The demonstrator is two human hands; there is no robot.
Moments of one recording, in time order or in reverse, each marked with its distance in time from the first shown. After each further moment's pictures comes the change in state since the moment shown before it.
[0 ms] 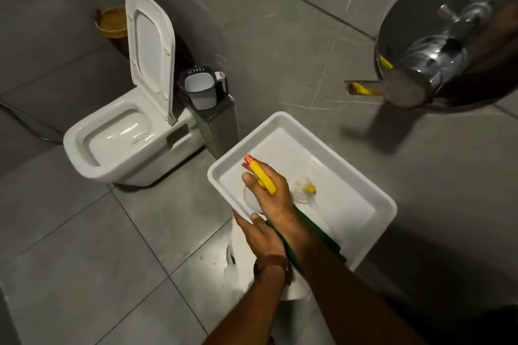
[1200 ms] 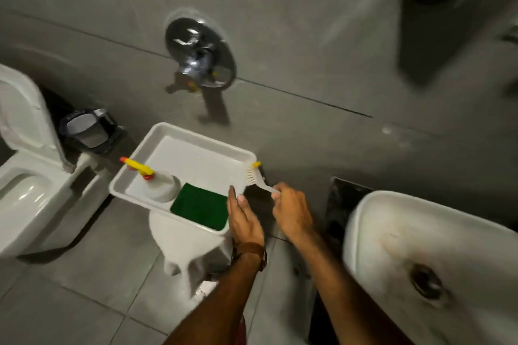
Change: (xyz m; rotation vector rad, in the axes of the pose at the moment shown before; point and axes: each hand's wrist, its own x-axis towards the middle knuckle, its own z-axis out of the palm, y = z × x) left_hand -0.241 0.005 -0.022 0.174 -0.583 0.488; right_hand -0.265 -0.065 -0.208 -0.906 0.565 0.322
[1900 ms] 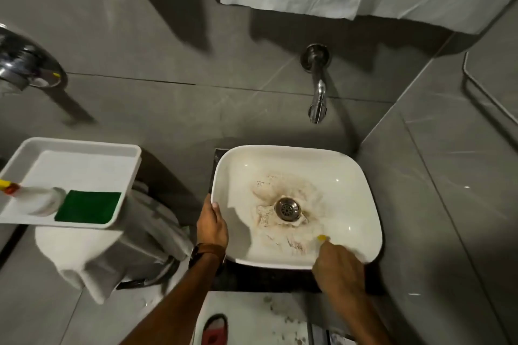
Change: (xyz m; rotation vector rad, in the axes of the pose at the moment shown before) left_hand -0.234 0.020 0.093 0.351 -0.443 0.099; right_hand -0.283 0.314 -0.172 -0.380 0.003 0.495
